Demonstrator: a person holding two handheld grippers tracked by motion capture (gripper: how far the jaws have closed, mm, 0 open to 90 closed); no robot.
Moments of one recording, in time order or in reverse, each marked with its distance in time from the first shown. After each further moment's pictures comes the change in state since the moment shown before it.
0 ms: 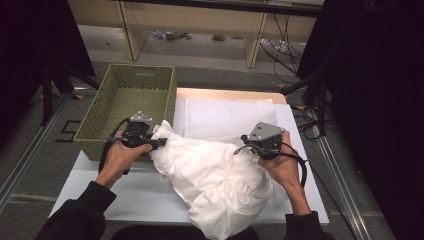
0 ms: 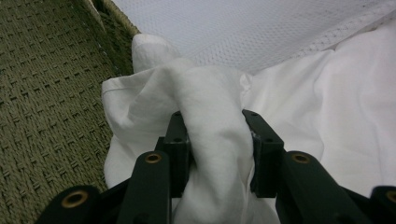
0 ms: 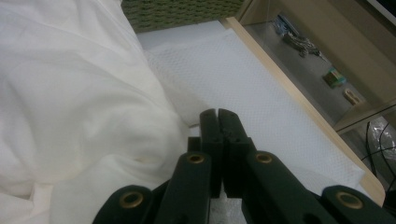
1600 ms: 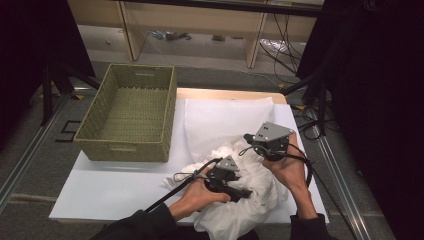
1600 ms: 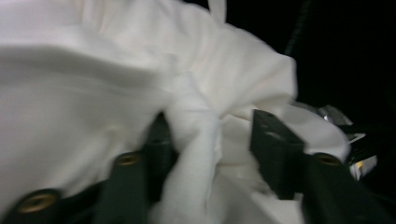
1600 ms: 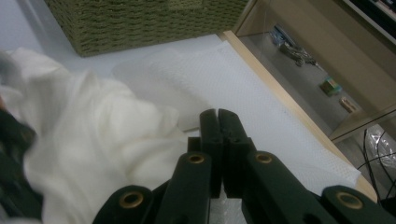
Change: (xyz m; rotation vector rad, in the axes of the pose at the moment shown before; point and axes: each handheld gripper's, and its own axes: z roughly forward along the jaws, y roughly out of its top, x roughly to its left) left arm -0.204 -0.007 0.071 0.001 -0.472 0.246; right arm -0.001 0.003 -0.020 -0.046 0.000 -0.009
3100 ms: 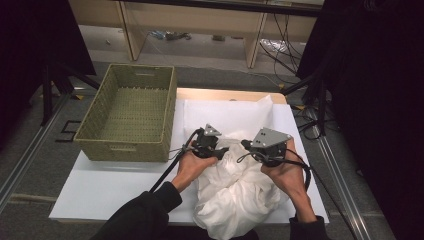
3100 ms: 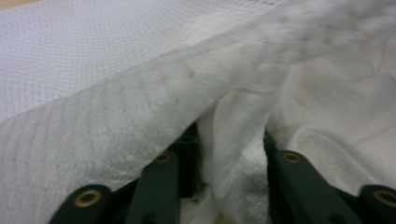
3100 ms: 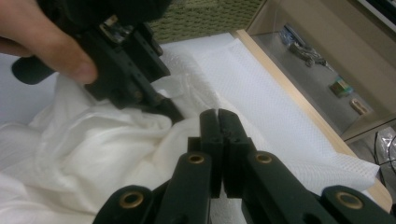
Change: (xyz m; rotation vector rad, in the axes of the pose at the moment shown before) left arm 0.087 0.014 0.006 -0.043 0.307 -0.169; right arm 0.013 -0.002 -0.002 0.006 0.030 0.000
